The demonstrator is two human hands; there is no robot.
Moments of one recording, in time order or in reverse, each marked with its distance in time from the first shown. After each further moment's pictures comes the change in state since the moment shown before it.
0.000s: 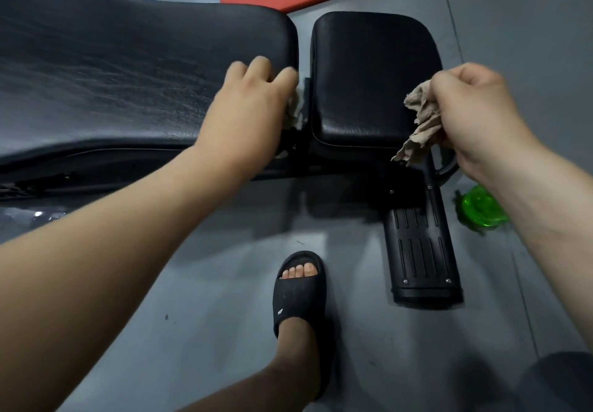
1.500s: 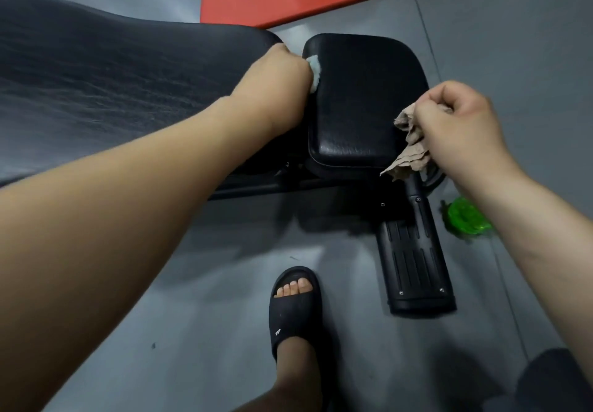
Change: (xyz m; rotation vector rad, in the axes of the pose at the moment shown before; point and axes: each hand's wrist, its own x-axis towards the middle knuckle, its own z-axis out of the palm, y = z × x) left_hand 0.095 -0.011 0.029 -0.028 -0.200 0.204; right_hand -0.005 -0.004 0.003 -0.263 0.045 -0.197
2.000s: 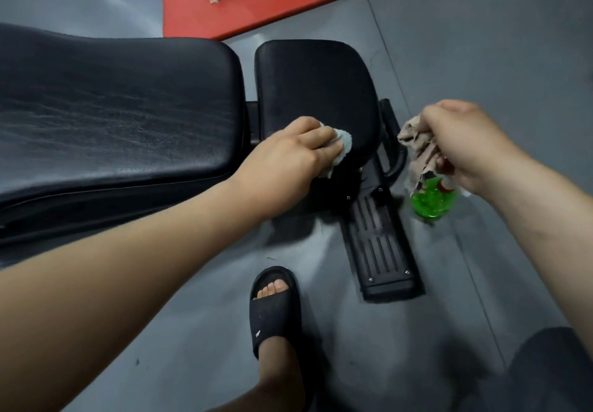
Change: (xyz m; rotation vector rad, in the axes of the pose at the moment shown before) left_hand -0.060 0.090 0.027 -0.224 0.277 0.452; right_hand 0.001 0.027 -0.065 0.087 -0.045 0.368
